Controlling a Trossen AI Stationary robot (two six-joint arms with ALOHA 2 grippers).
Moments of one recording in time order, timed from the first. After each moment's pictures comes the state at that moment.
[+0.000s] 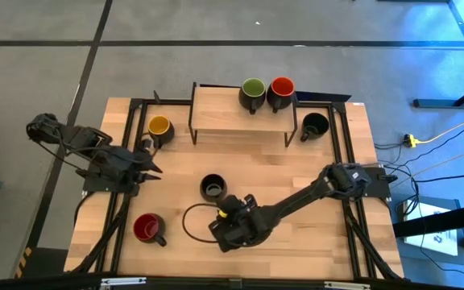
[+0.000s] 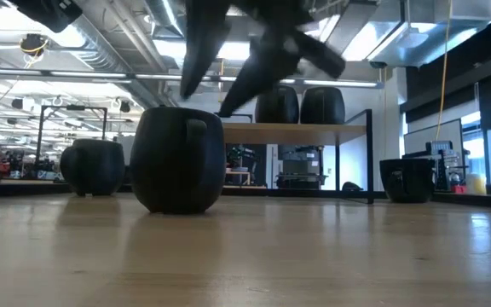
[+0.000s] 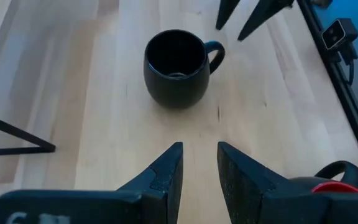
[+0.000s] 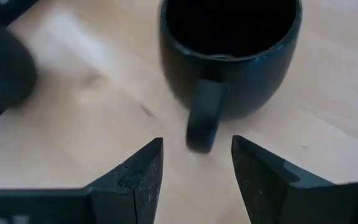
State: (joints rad) left arm -0.40 0.68 0.90 -1.01 -0.22 -0.26; right arm 0.46 2.26 1.92 -0.84 0.65 1.29
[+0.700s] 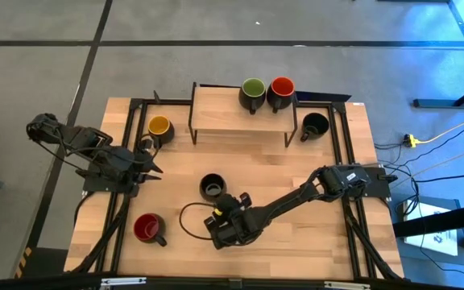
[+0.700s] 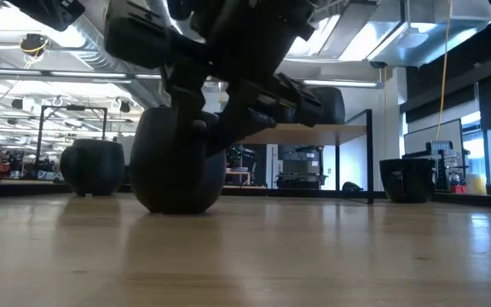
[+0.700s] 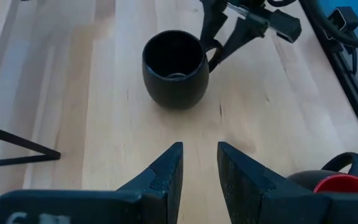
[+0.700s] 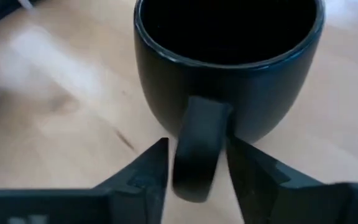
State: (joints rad) left arm -0.40 0.68 0.90 -1.01 -0.22 -0.20; right arm 0.44 2.36 1.91 -0.74 0.77 1.27
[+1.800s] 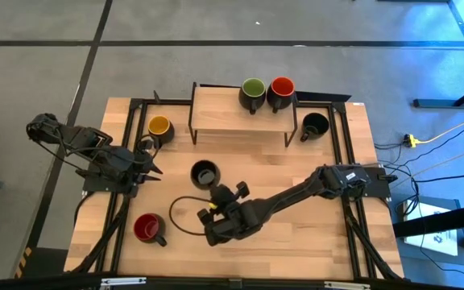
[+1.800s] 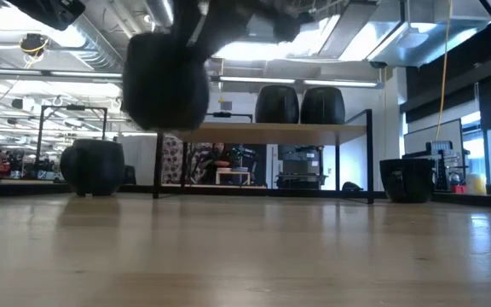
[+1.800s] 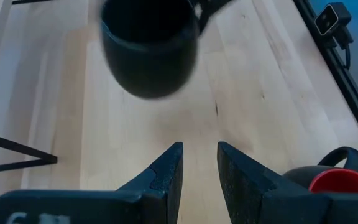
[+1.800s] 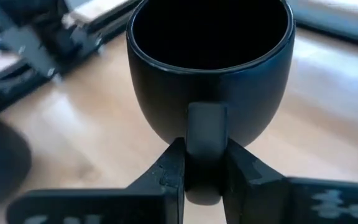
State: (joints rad) left arm -0.40 0.68 0.90 -1.00 -0.20 -0.17; right arm 0.41 2.36 2.23 -1.01 0.92 1.16
